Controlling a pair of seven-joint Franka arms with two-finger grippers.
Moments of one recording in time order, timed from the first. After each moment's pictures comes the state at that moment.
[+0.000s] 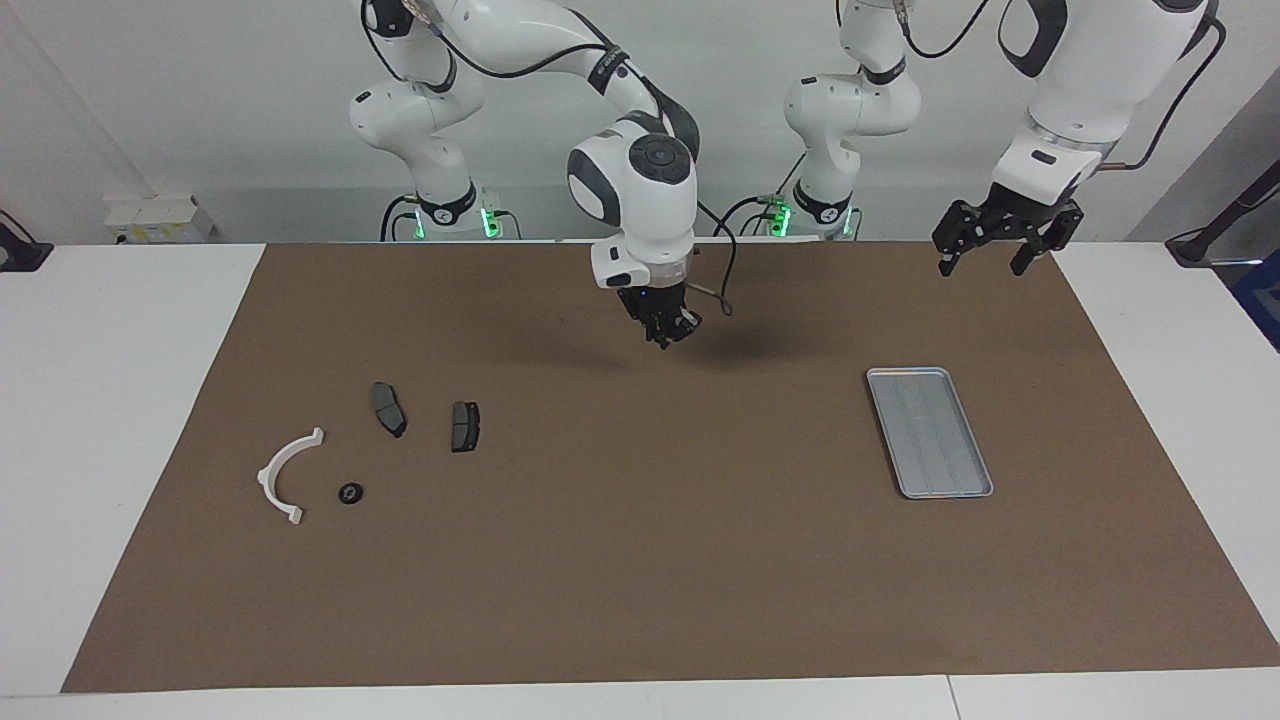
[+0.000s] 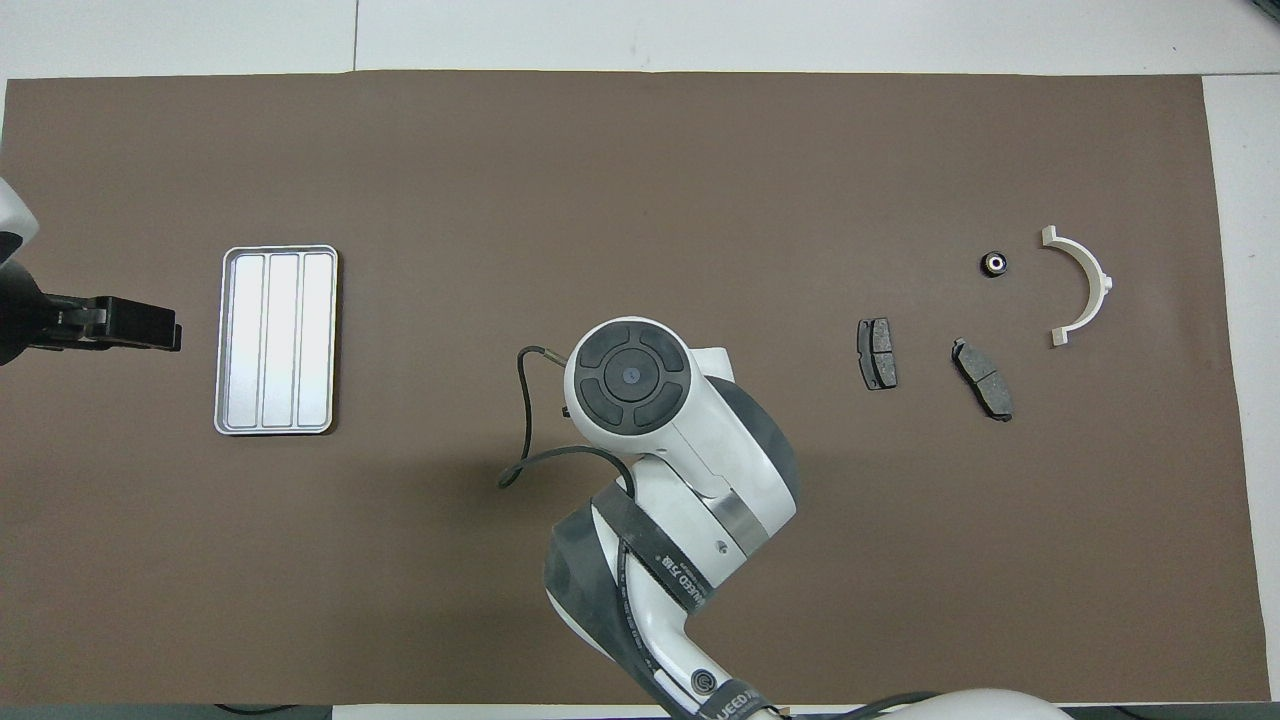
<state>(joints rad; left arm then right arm) -0.10 -0.10 0.02 -1.72 0.02 1.65 0.00 0.64 0.31 0.06 -1.76 0.01 2.07 1.34</state>
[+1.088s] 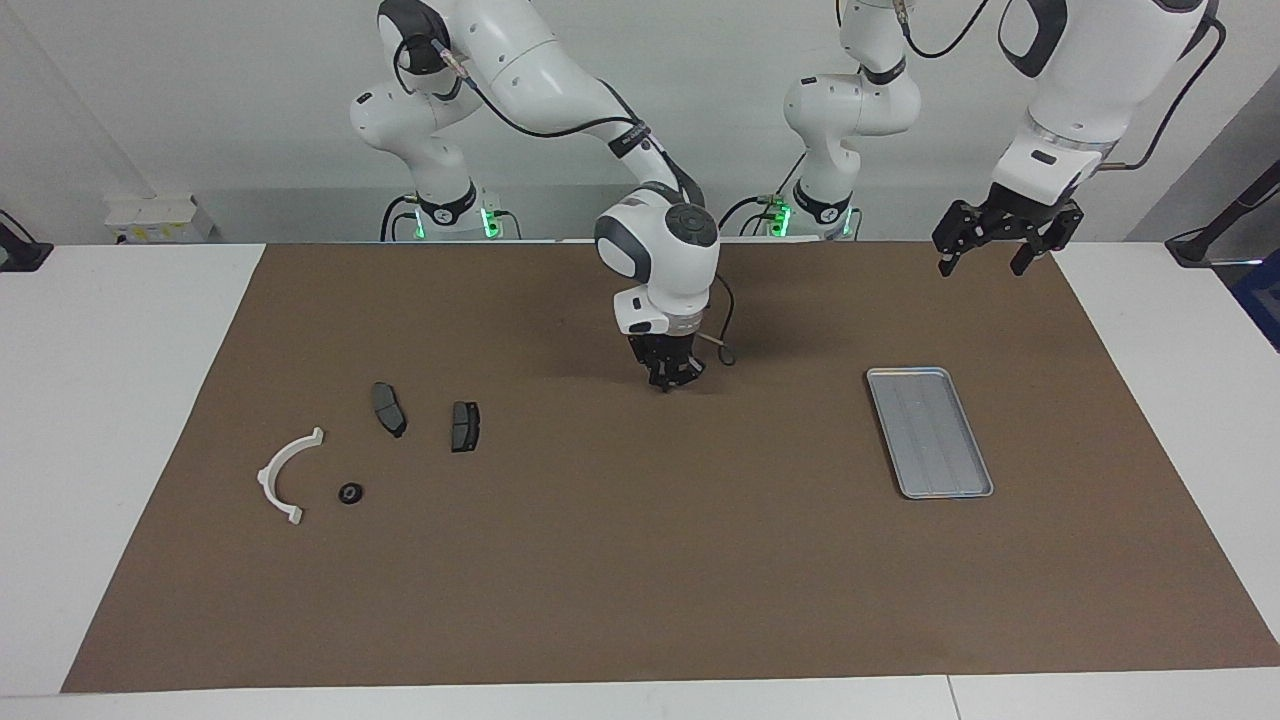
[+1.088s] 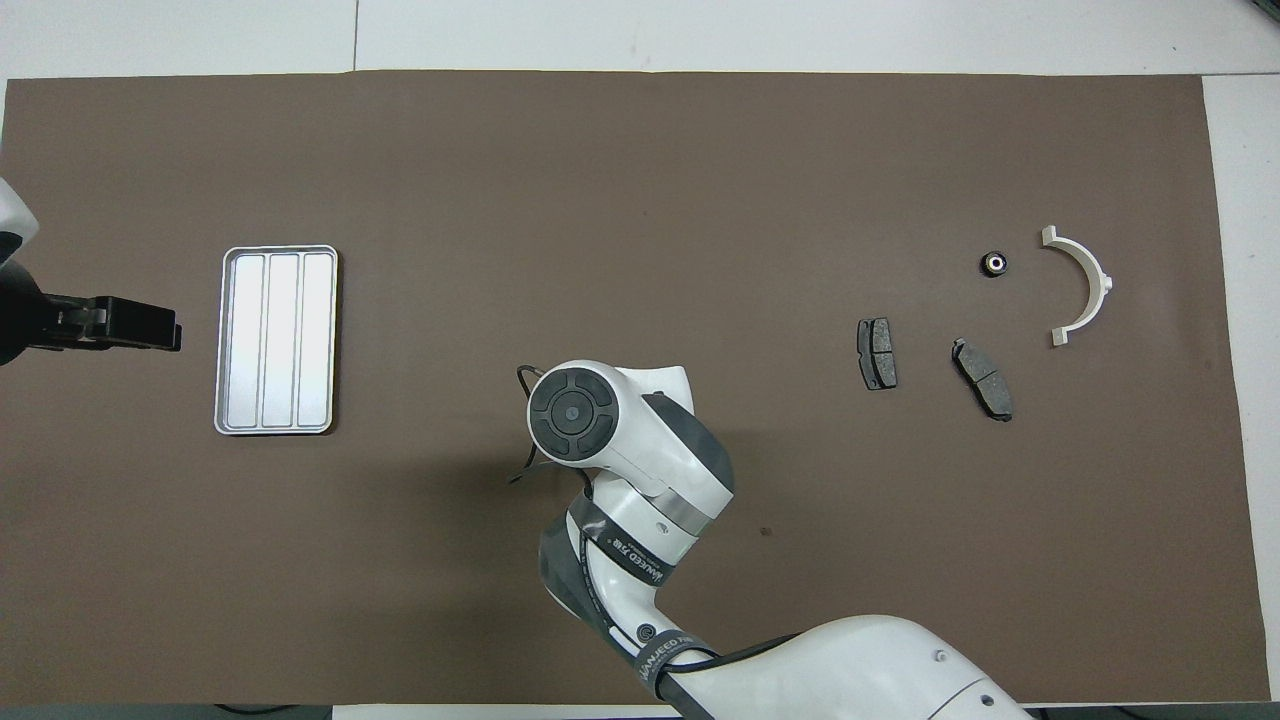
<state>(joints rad) -0.10 -0.10 0.02 -1.72 0.02 1.65 0.00 0.68 0.48 0.05 -1.77 -0.14 2.24 1.46</state>
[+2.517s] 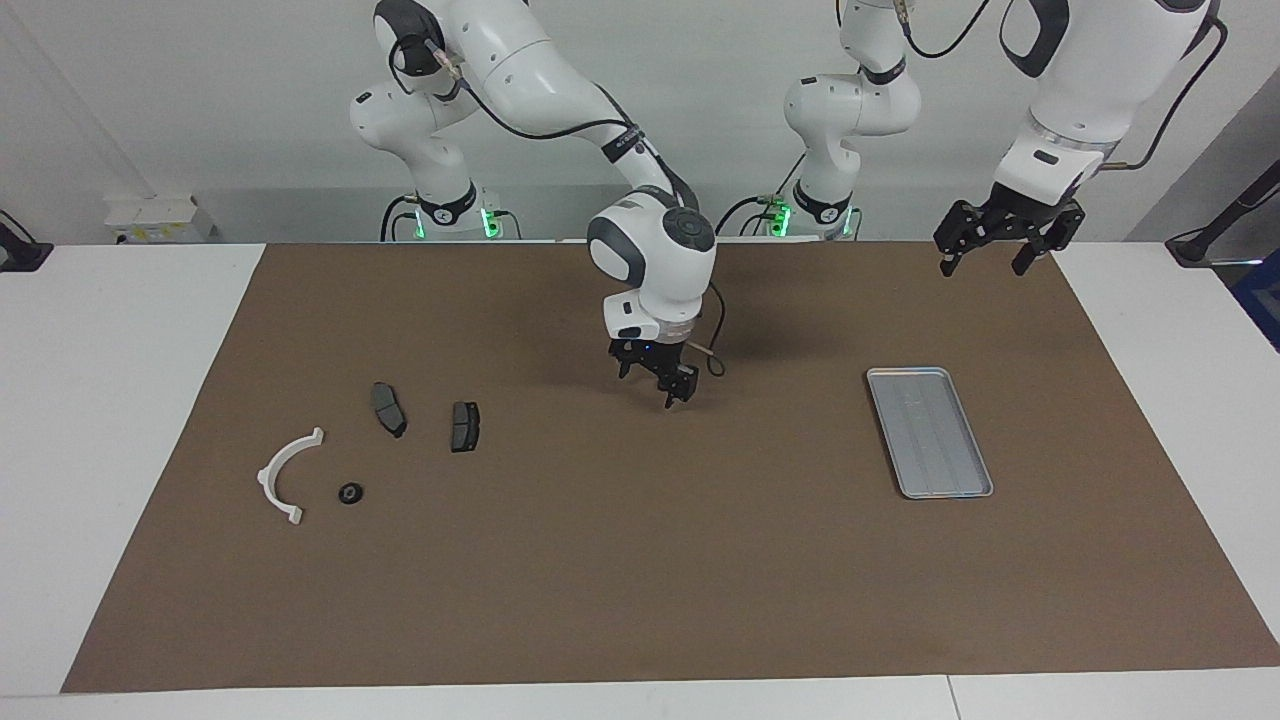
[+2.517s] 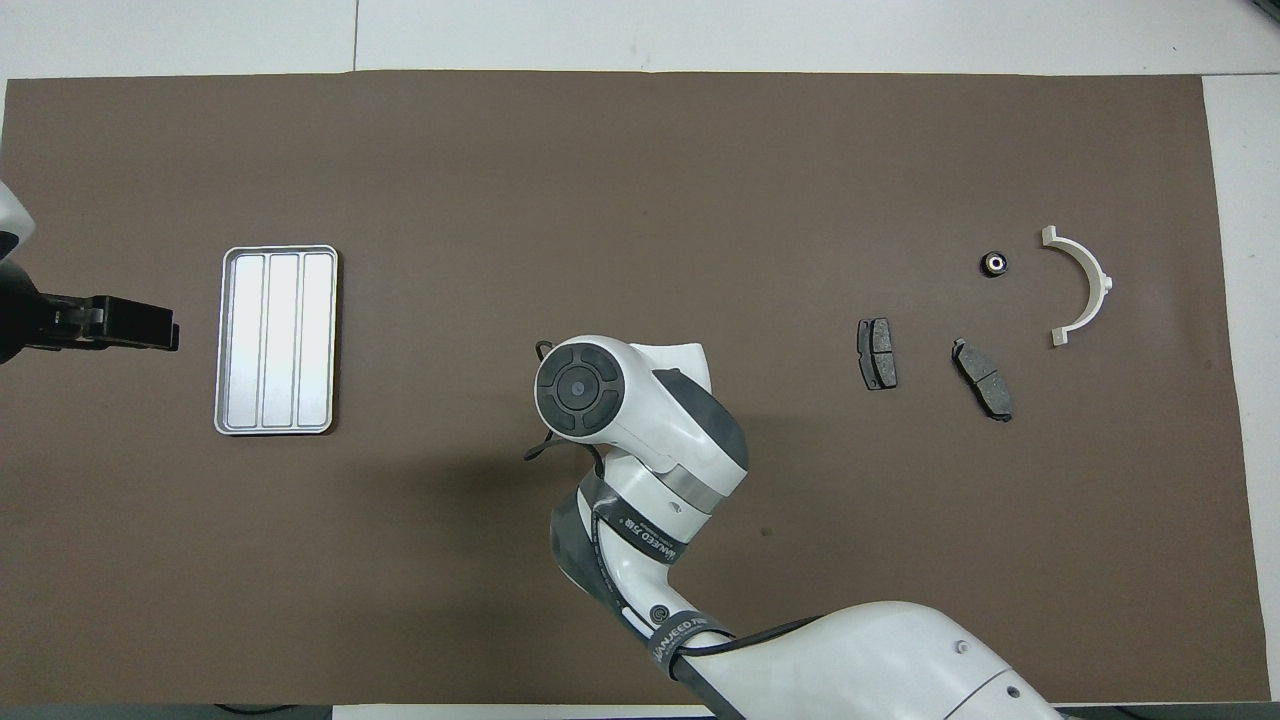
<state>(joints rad) -0.10 -0.10 0.02 -1.72 0.02 1.66 0.00 0.65 0.47 0.04 -1.71 -0.22 2.13 1.47</state>
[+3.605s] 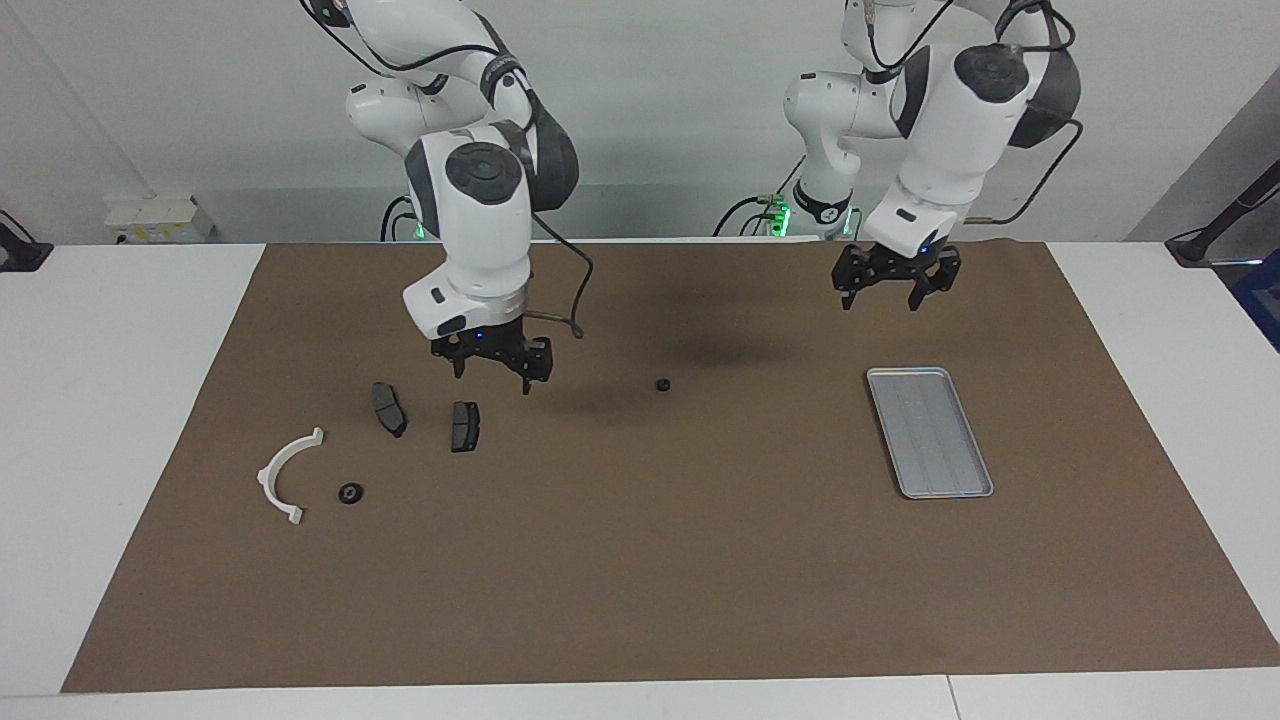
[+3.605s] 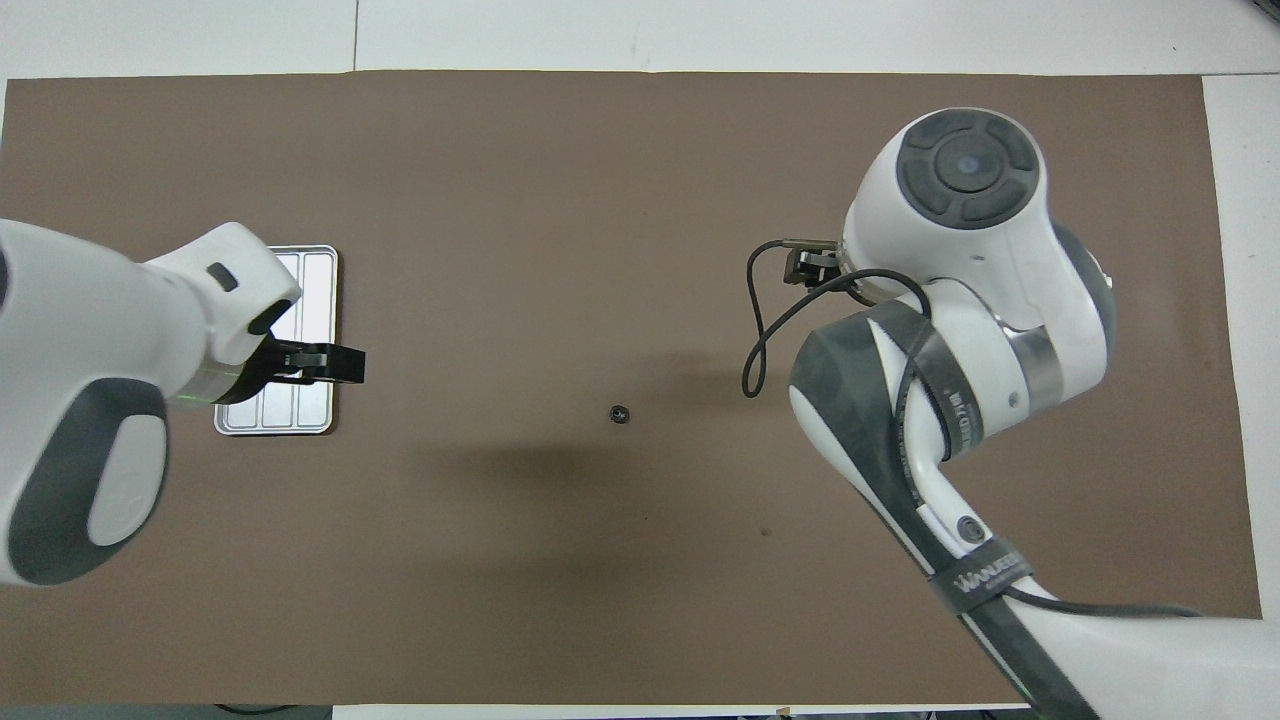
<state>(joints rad) -0.31 -0.08 0.00 -1.99 0.02 1.93 -0.21 0.28 0.23 0.04 -1.67 -0.16 1.88 0.55</state>
